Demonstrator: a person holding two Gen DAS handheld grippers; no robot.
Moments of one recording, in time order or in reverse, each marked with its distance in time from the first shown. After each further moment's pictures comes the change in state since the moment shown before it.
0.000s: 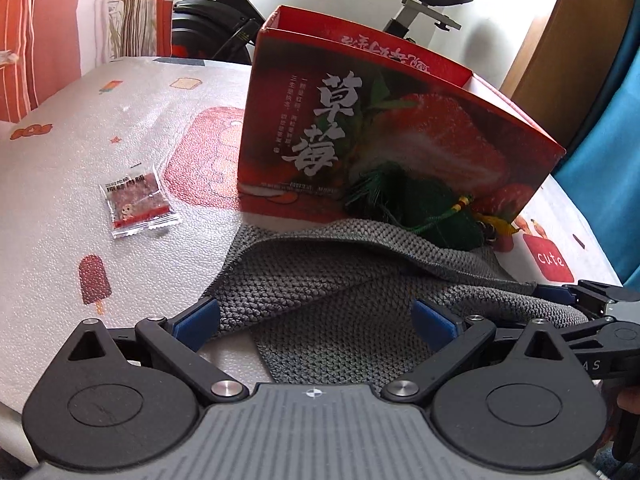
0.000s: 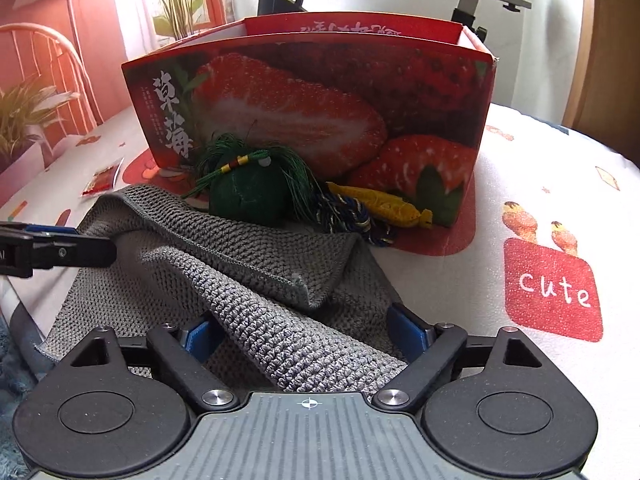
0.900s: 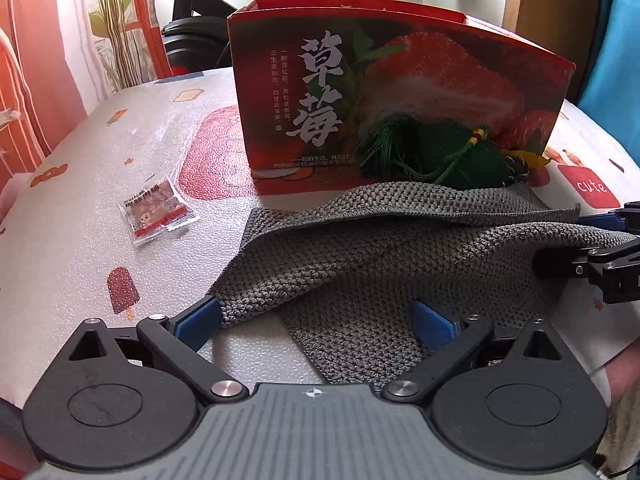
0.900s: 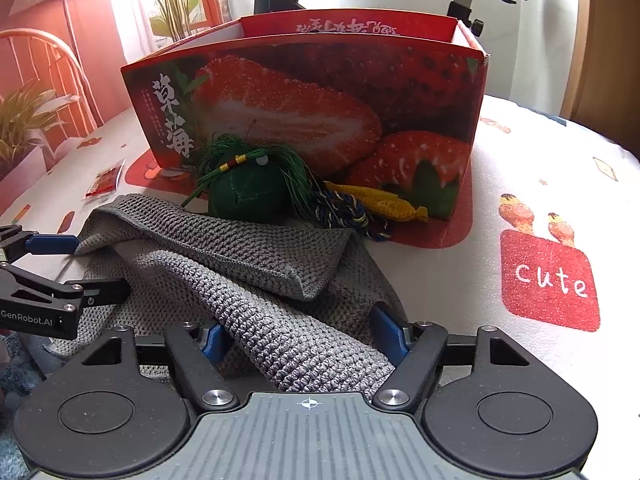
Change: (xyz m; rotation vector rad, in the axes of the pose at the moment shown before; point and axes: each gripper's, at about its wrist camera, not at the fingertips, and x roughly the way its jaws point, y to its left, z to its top) left arm 0.004 -0.017 -0.013 0.202 0.036 0.159; right arm -0.006 -0.001 0.000 0.018 0.017 0.005
